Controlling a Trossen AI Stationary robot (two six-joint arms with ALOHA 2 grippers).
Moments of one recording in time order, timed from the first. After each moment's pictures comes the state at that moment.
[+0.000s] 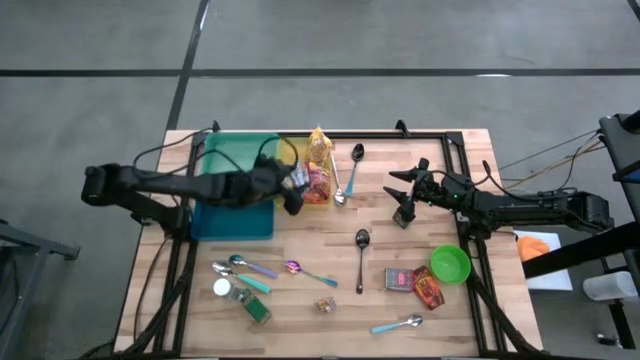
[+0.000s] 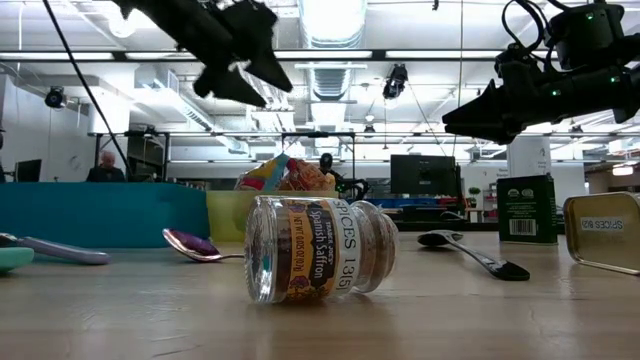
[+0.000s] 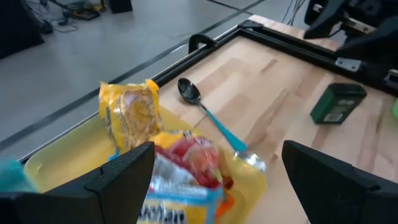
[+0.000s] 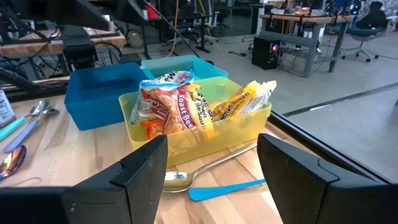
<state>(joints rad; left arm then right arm) 0.03 1.29 0.87 -0.14 -0.54 -0.36 -0.29 0.79 0.11 0.57 0.11 0.07</state>
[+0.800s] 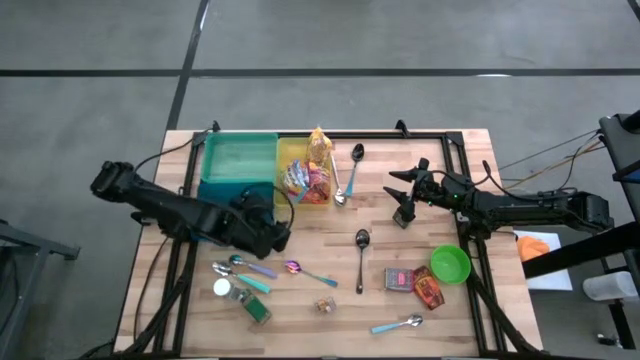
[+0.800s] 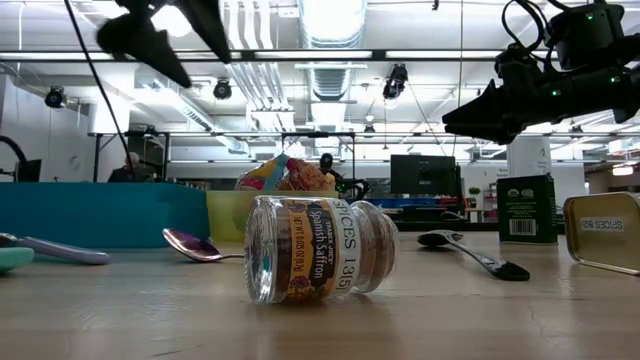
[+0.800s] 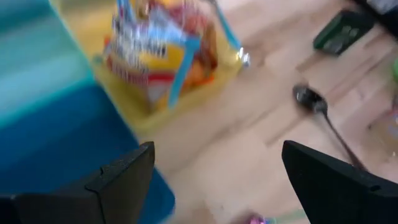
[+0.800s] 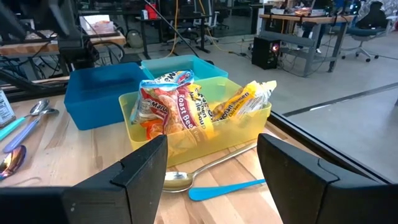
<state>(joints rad) -0.37 1.41 1.21 -1.03 -0.64 -1.27 -0.29 0.79 0.11 0.57 0.11 0.07</state>
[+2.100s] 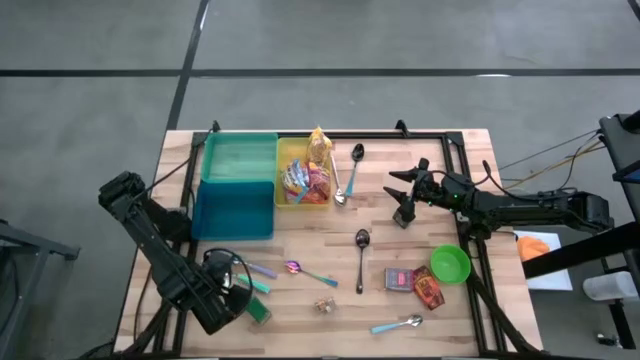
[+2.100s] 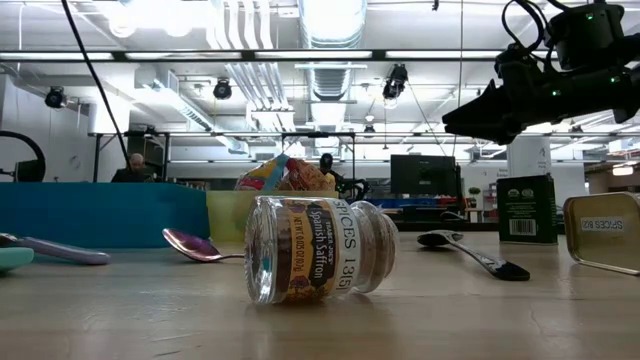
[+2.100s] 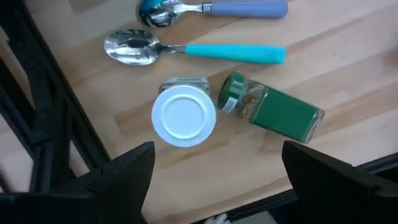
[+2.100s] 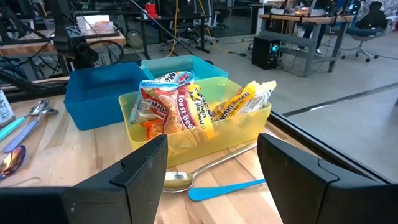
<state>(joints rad) -0.85 1.55 1.34 -1.35 -0.06 -2.05 -0.29 0.79 0.11 0.57 0.11 0.07</state>
